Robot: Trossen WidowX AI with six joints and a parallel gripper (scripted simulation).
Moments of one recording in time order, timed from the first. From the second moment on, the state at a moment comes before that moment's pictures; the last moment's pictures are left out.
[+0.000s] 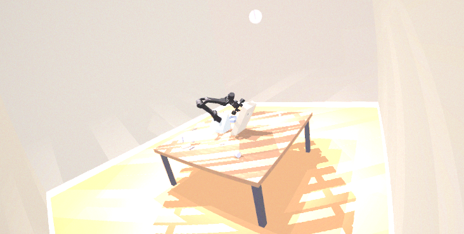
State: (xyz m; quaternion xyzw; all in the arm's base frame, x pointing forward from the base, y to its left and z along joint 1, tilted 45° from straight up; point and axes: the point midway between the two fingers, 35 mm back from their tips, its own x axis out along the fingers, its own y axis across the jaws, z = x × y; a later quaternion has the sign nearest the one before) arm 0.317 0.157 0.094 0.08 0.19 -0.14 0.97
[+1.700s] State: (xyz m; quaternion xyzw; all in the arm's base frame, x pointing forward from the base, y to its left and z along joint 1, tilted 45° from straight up) arm 0.317 0.157 0.094 -0.49 0.23 0.00 0.84
